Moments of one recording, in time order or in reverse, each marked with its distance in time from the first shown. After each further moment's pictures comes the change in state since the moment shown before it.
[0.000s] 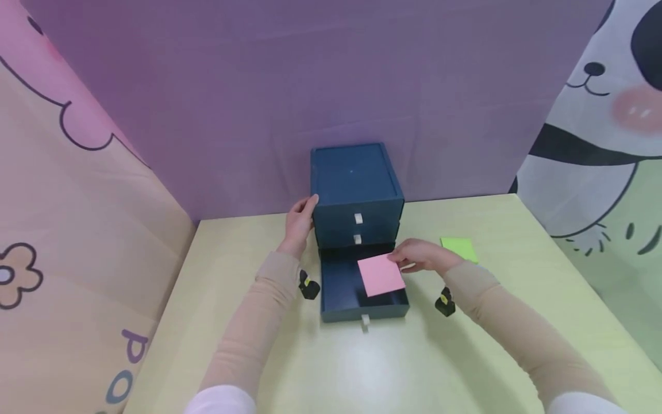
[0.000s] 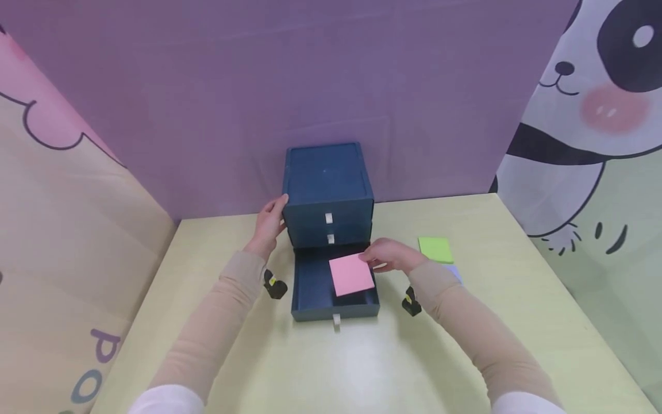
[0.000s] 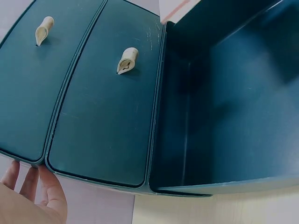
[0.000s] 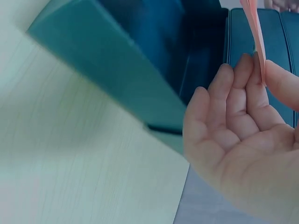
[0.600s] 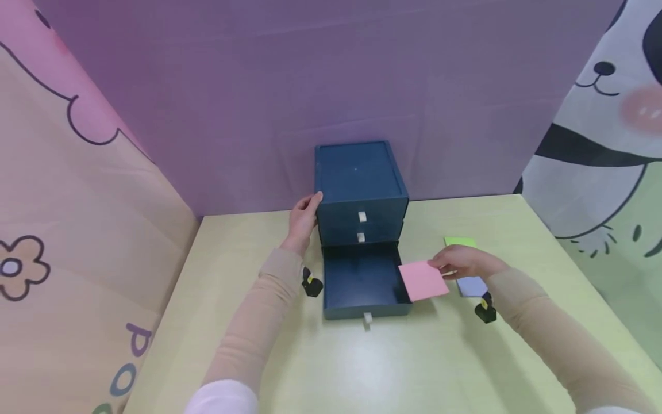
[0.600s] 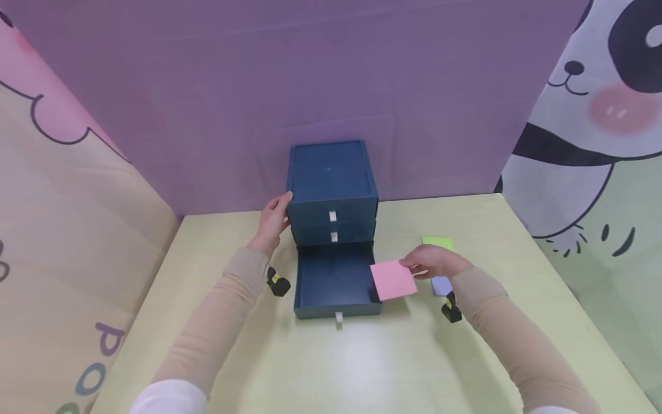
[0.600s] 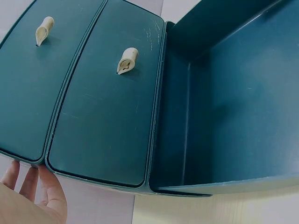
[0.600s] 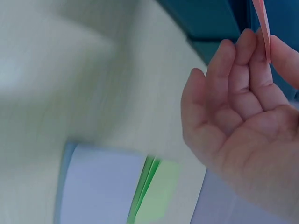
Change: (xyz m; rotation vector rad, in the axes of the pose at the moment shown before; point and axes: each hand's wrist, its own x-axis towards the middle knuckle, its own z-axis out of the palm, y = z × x) left_hand 0.000 0.000 0.000 -0.002 0.005 0.015; right_hand -0.027 0.056 -0.056 0.013 -0.104 -0.020
